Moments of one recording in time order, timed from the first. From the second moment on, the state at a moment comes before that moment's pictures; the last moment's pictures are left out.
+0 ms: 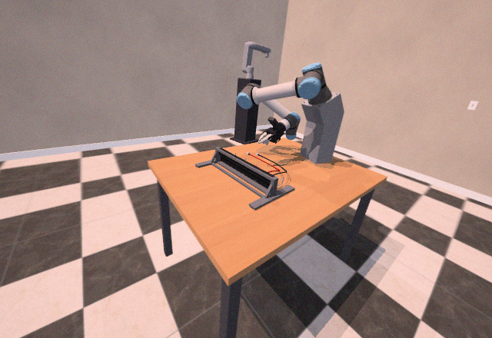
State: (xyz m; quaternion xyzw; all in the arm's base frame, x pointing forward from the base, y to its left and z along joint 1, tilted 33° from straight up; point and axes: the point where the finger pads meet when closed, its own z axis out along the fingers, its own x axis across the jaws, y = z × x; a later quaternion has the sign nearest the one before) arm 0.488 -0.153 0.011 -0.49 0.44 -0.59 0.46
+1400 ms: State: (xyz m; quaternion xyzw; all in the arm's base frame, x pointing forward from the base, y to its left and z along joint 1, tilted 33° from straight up) arm 0.601 -0.161 0.025 -0.49 0.45 -0.59 0.46
